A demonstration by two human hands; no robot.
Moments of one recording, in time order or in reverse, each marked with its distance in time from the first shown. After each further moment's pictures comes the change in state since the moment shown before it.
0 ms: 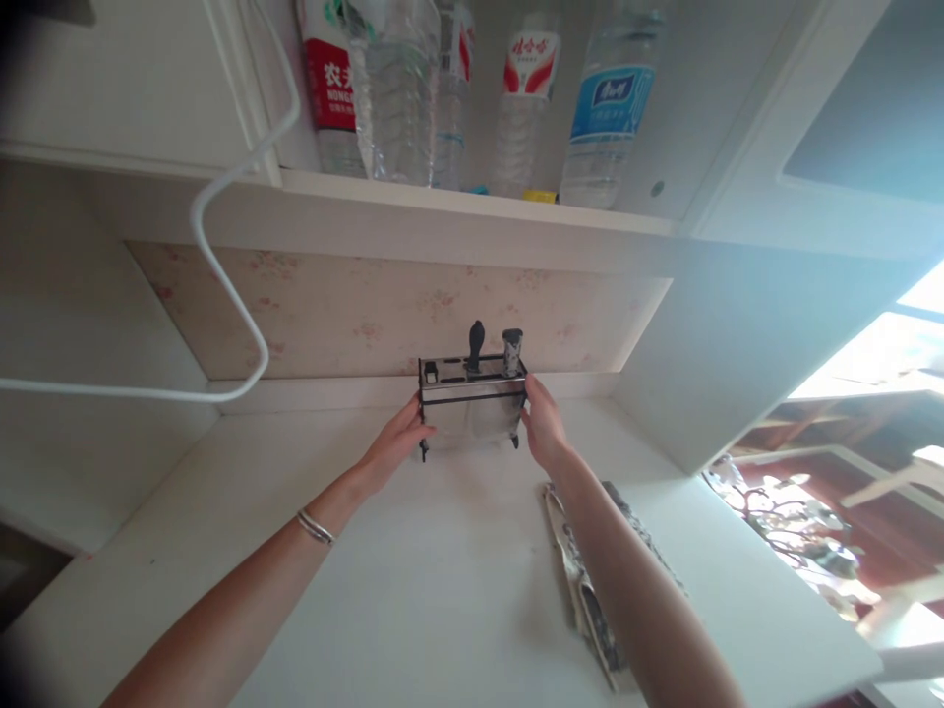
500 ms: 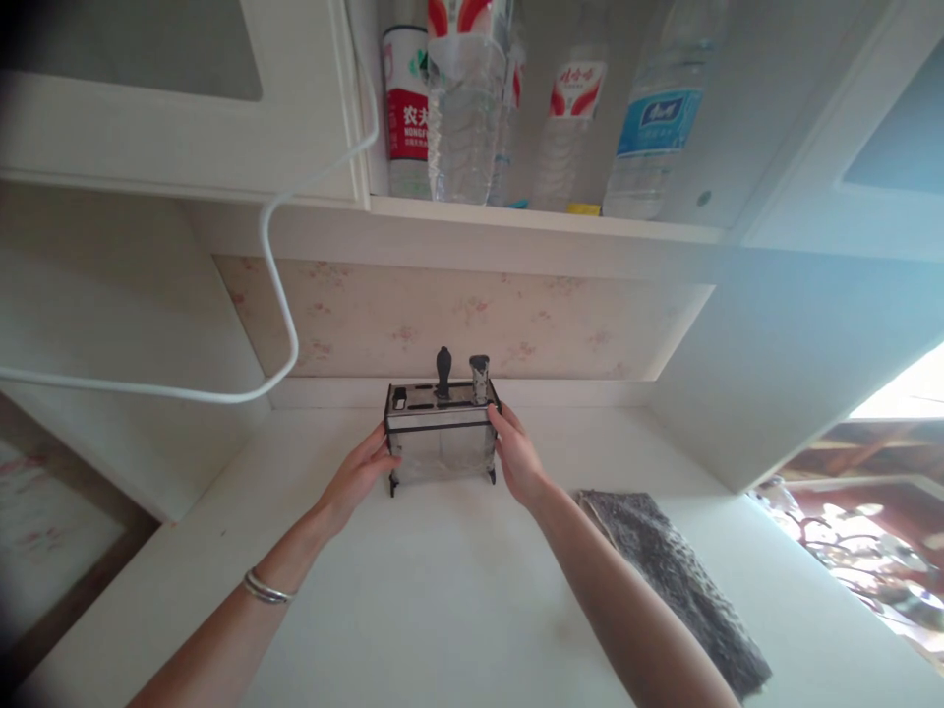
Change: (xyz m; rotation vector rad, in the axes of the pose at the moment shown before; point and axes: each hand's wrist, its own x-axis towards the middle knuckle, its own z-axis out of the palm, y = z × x) left_hand -0.087 0.015 -0.080 0.019 0.157 -0.095; right_hand -0.084 0.014 0.078 -0.001 -0.335 0.085
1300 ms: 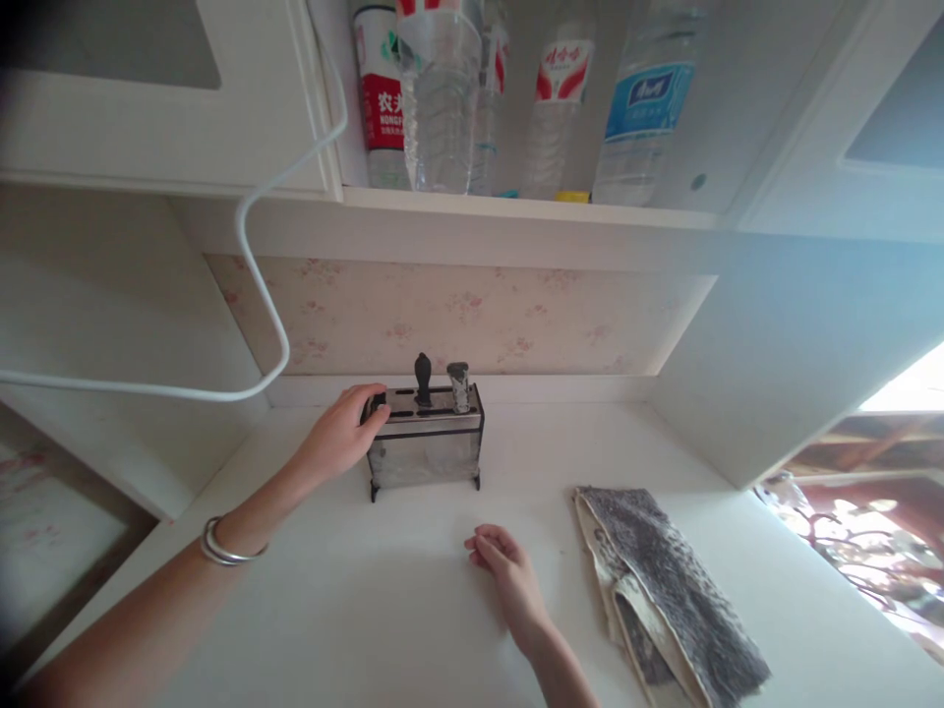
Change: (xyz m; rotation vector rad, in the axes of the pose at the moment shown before) left_hand 0.023 0.068 0.001 1.018 0.175 0.364; right_hand -0.115 0.123 -0.040 0.144 0.045 0.317
